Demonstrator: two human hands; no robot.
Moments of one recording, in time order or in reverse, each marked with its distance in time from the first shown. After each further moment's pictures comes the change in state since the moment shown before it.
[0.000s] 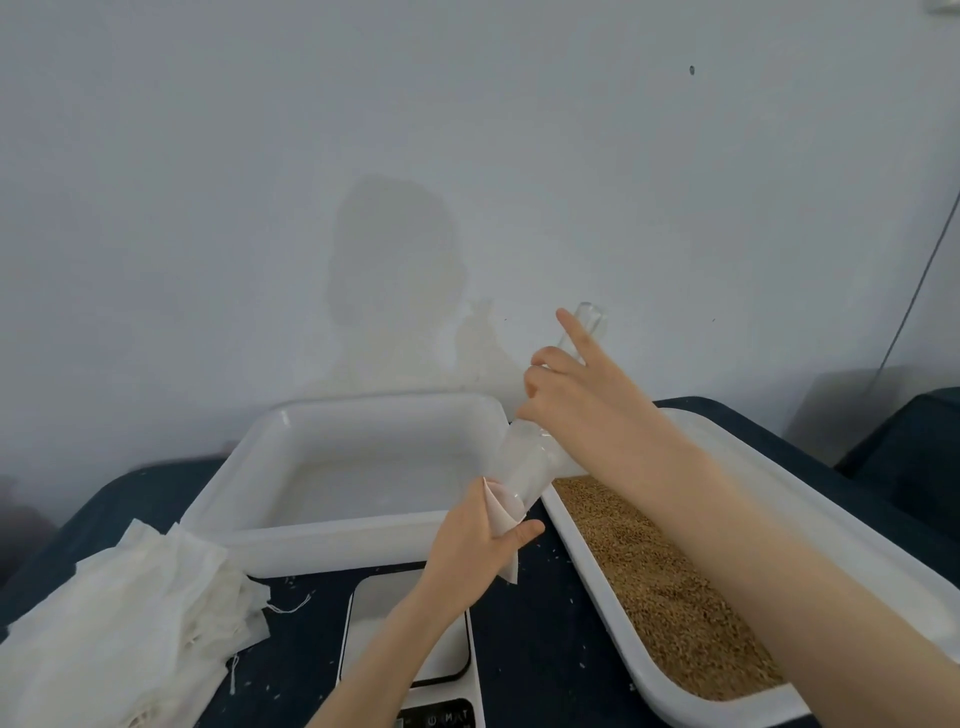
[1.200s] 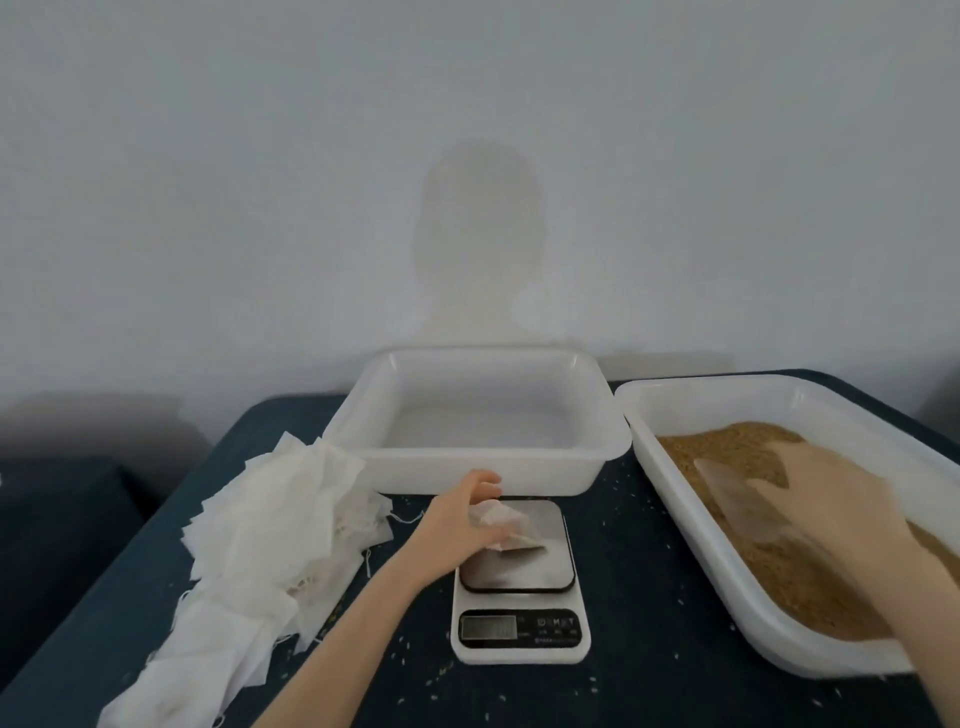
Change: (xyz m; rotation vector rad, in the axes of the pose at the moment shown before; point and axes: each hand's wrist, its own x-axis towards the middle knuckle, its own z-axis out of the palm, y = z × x) left_hand -0.062 -0.084 -0.094 0.080 -0.124 -0.074; right_hand -0.102 -0.025 0.098 0.528 -0.482 0.701
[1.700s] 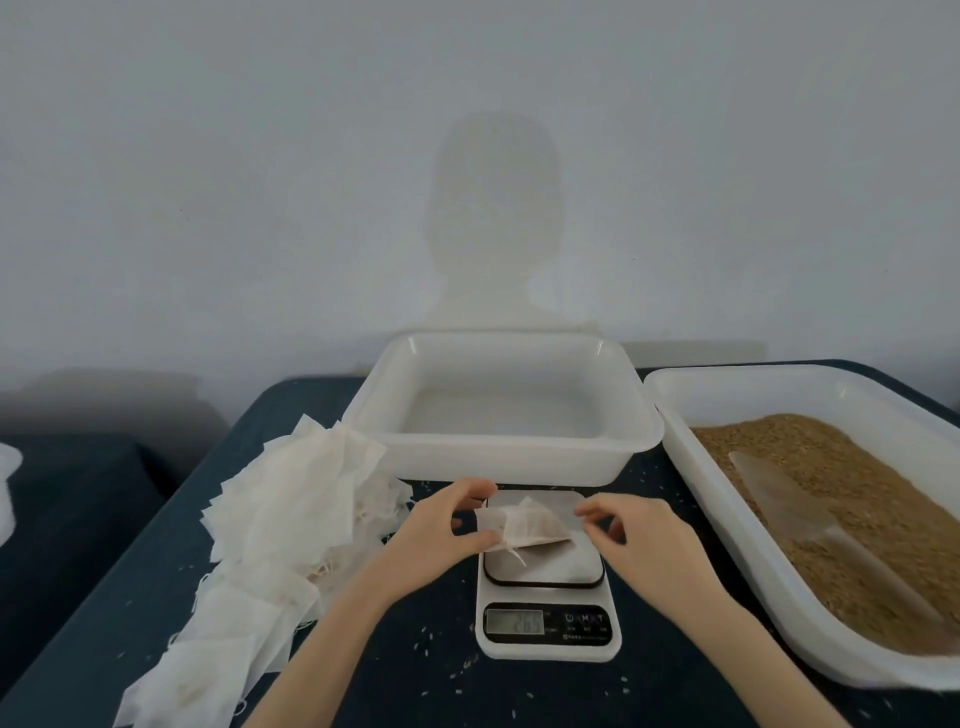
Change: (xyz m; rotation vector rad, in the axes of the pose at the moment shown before) left_hand -0.027 -0.033 -0.025 -0.009 0.002 0.007; right_hand -0.053 -0.143 0.054 0.579 -0.044 -0.416
